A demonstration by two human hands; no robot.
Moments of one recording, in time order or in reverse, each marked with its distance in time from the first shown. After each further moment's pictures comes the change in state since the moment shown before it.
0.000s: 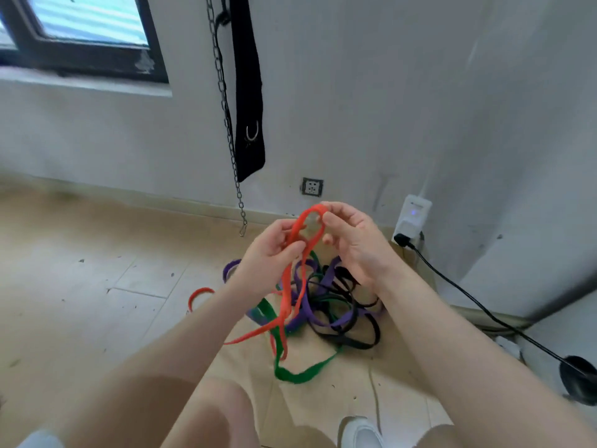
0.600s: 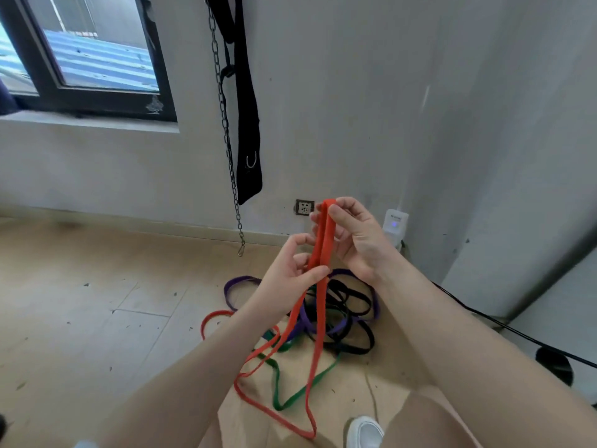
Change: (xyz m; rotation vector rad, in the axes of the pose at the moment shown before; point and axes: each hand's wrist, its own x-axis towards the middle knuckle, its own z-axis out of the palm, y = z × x) left_hand -0.056 0.034 0.020 -0.123 -0.145 0.021; right_hand -0.041 -0.039 0.032 0.334 0.070 -0.042
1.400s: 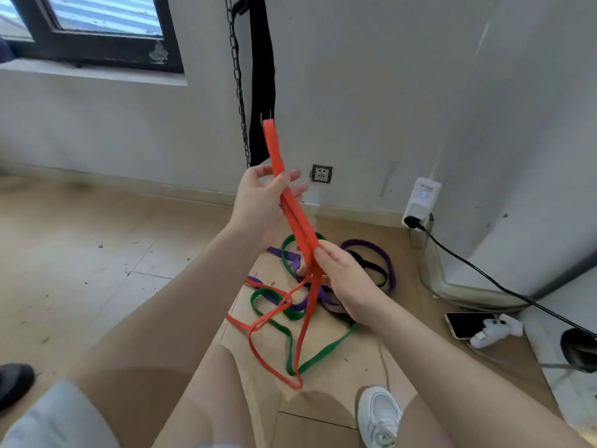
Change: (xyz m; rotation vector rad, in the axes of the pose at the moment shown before) left_hand 0.044 0.024 -0.056 -0.376 0.494 -0.142; right_hand -0.024 0.096 -0.015 -0.771 0.007 0.220
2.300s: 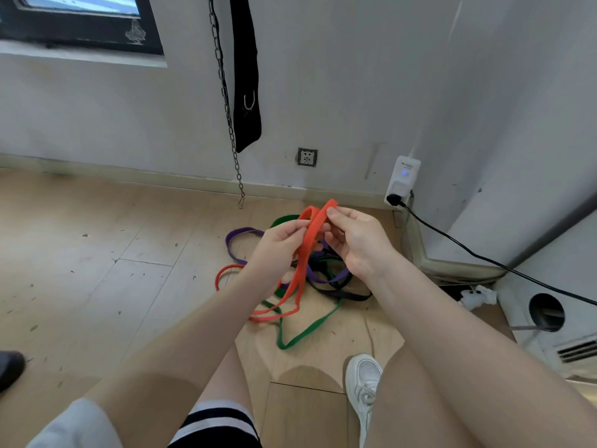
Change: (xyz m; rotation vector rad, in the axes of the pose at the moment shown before) left_hand -0.060 -0.081 -0.015 0.350 -0.307 -0.101; right_hand -0.015 -0.021 -0.022 0.583 0.379 0.195
